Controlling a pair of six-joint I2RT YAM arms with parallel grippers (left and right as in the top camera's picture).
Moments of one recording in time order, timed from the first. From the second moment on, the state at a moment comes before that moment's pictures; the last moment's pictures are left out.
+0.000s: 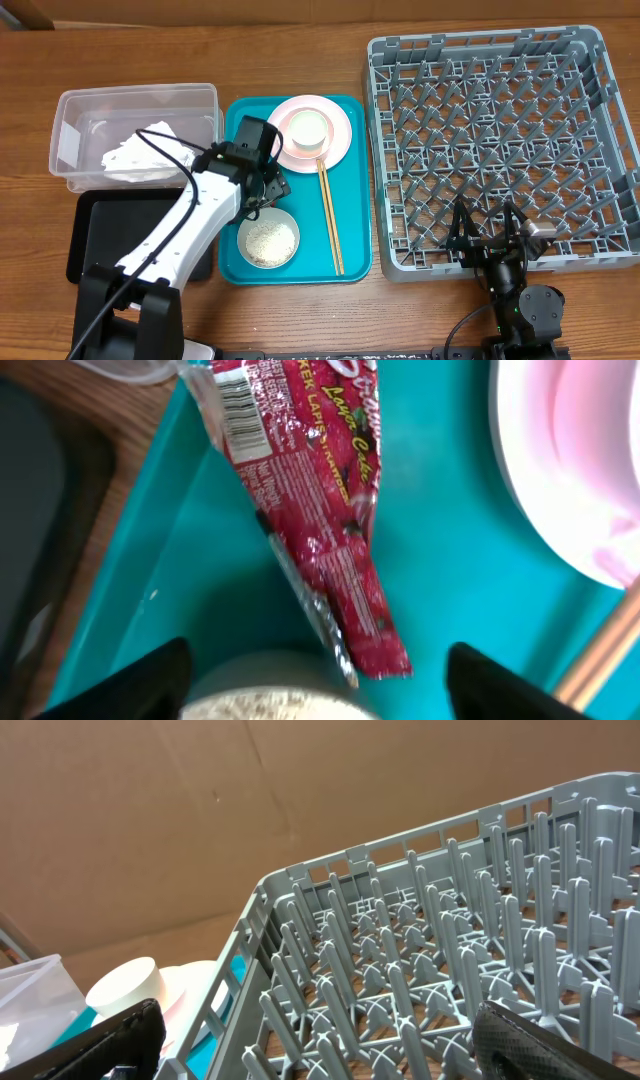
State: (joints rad) left arm -0.31 1.61 1.06 -0.79 -0.10 -0.82; right arm 0.12 0.01 0.02 -0.04 0.00 0.33
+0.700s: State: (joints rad) left arm -0.31 1.69 0.97 -0.58 -0.11 -0.87; right arm 0.12 0.01 0.02 -0.03 0.00 0.33
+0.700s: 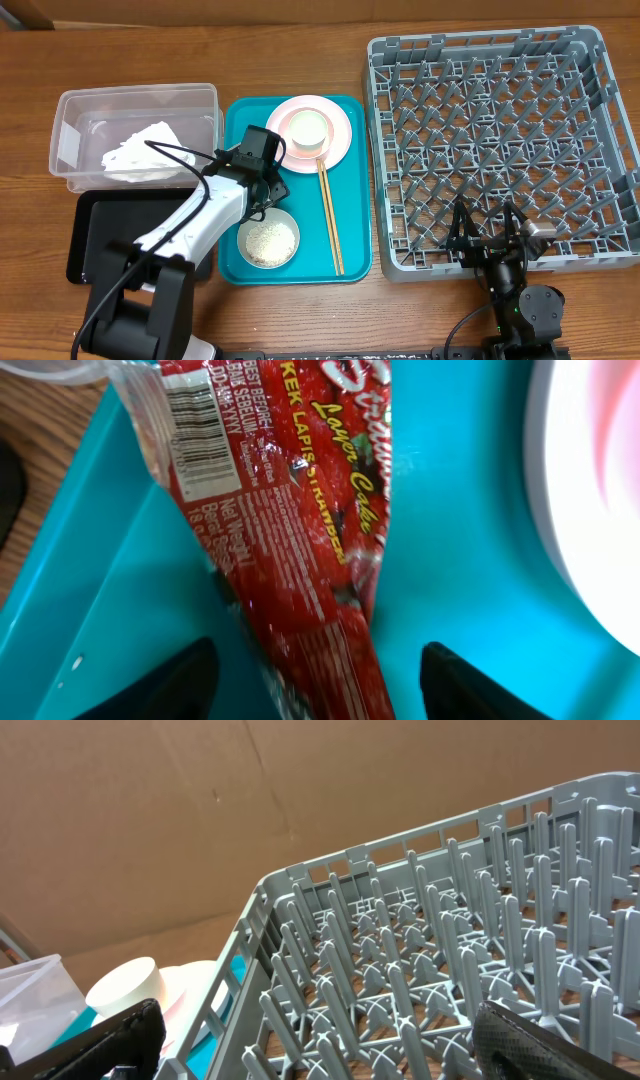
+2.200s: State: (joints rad) left arm -0.10 1.61 1.39 -0.80 -0.21 -0.69; right arm 0.12 0.01 0.02 -0.03 0.00 0.33
